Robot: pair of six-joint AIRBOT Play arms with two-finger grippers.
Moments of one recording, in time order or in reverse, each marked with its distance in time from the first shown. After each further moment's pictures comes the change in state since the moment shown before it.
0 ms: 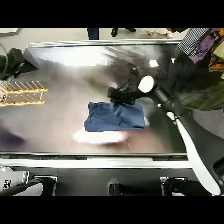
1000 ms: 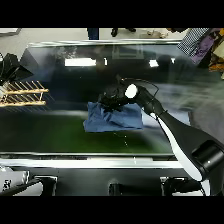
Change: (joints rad) left arm 0.048 0.009 -0.051 0.012 -0.011 0.004; right arm 0.063 -0.137 0.000 0.142 -0.084 -0.029
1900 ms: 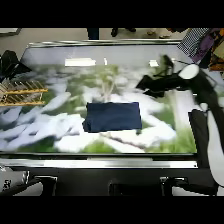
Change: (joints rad) left arm 0.000 0.000 0.000 0.000 0.058 -0.004; right arm -0.510 0.186 -0.014 -0.008 0.262 -0.203
